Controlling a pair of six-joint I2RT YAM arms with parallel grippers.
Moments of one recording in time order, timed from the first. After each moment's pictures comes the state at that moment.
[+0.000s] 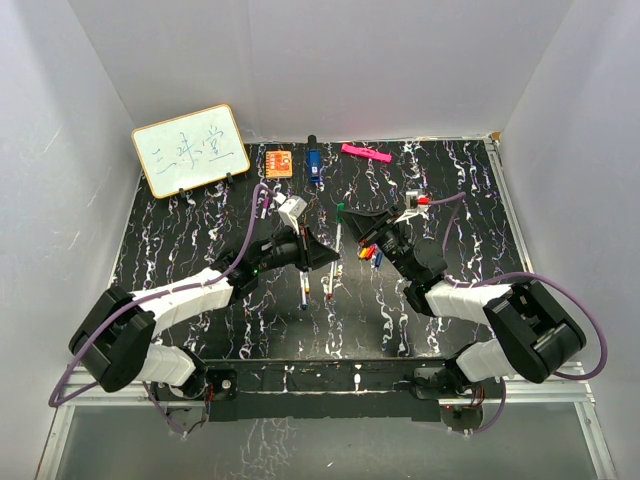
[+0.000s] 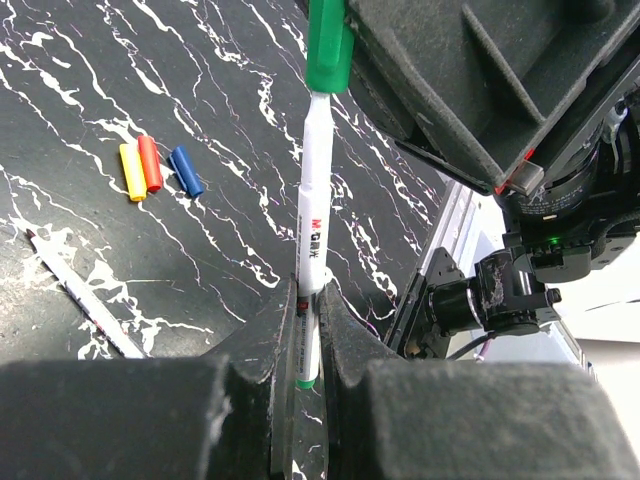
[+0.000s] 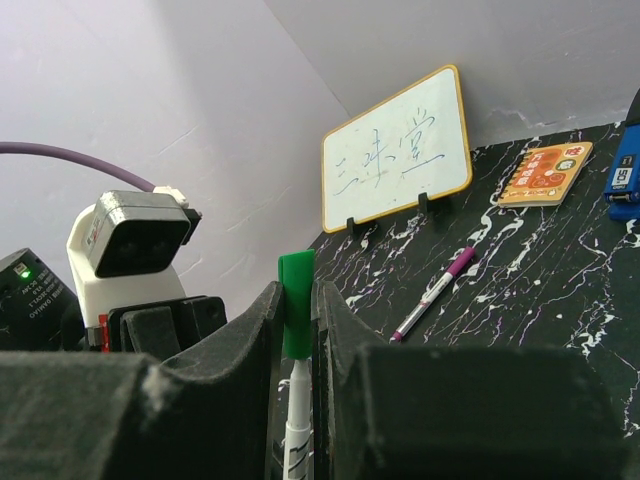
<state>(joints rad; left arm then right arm) -0.71 1.36 0.66 0.48 0.43 -0.63 0.56 1.38 0.43 1.28 -0.10 0.73</state>
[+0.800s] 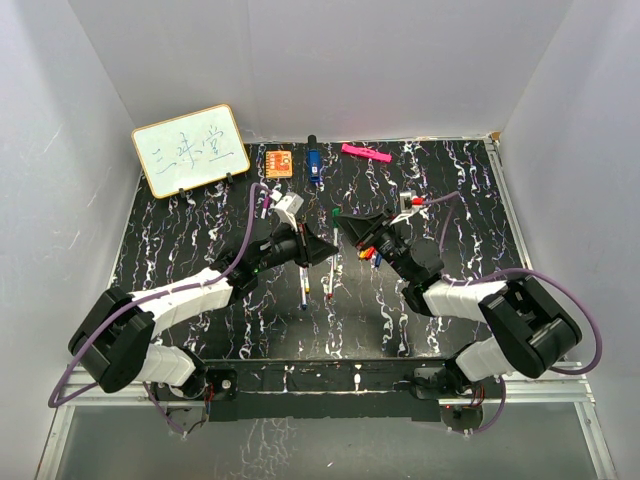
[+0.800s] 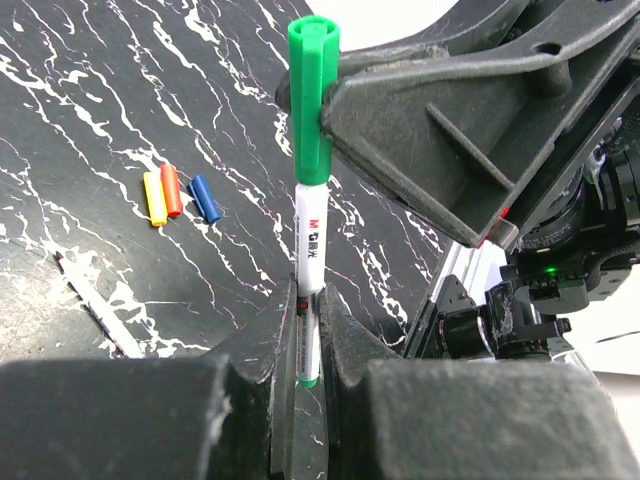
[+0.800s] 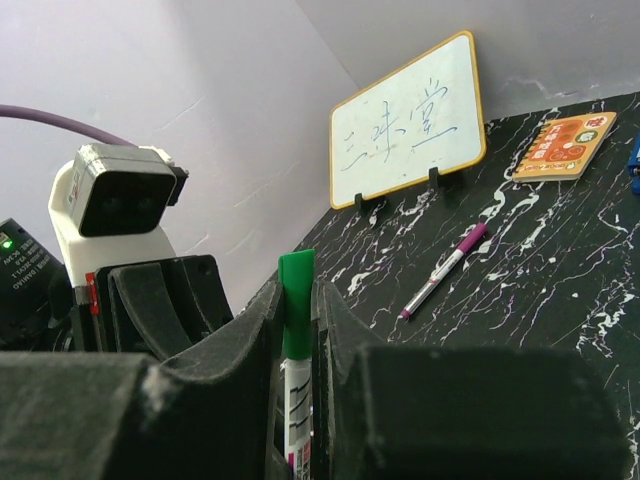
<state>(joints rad) -0.71 1.35 0.66 0.51 0.38 -0.63 0.57 1.41 0.43 1.28 -0.14 0.74</state>
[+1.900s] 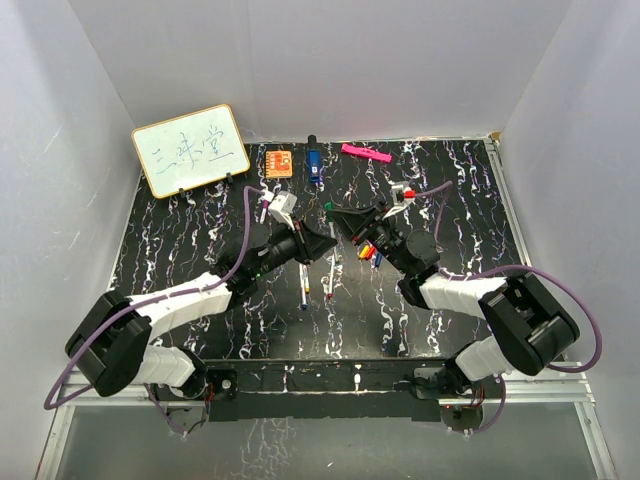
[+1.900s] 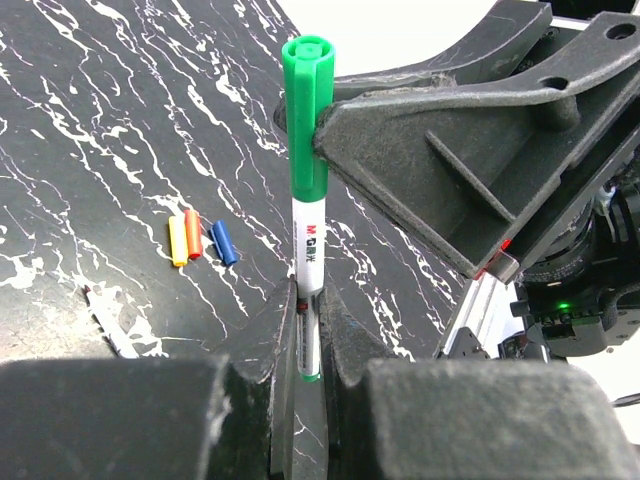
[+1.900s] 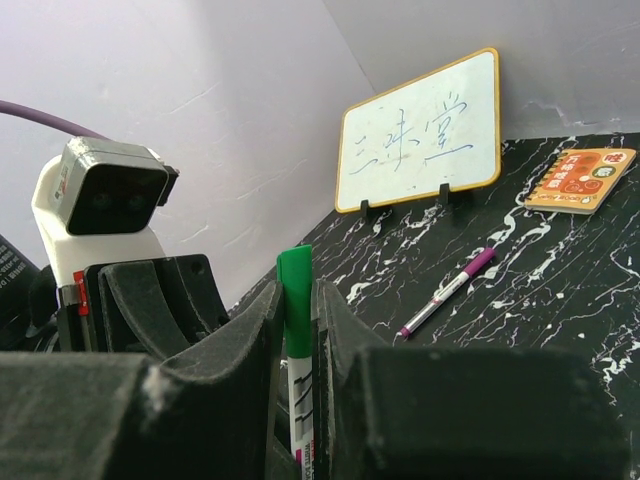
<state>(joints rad) -0.73 1.33 0.63 0.60 0.21 -0.64 0.58 1.43 0.50 1.23 -0.21 0.67</state>
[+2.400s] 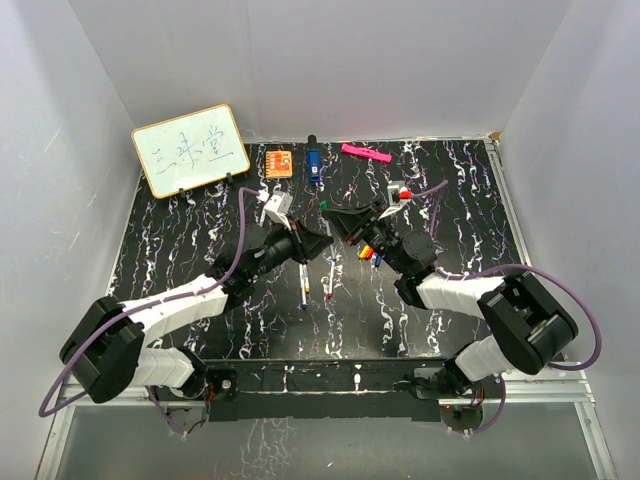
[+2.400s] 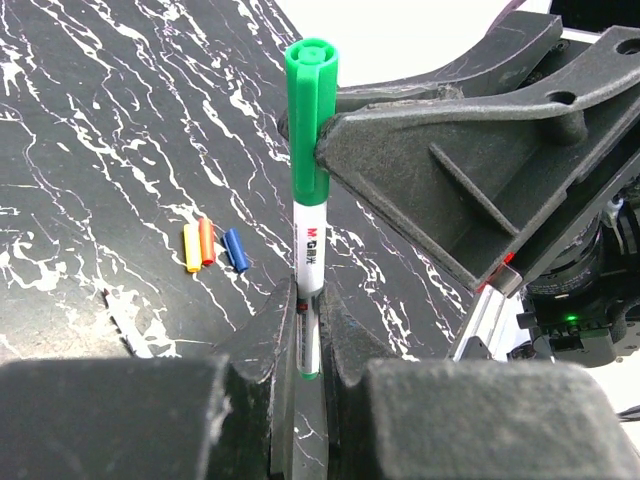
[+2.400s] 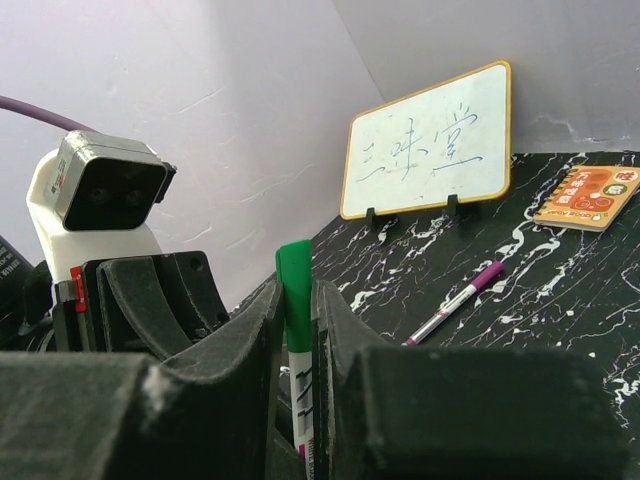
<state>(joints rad) -0.73 1.28 0.62 0.59 0.17 -0.61 0.61 1.44 0.52 1.23 -0.19 0.63</state>
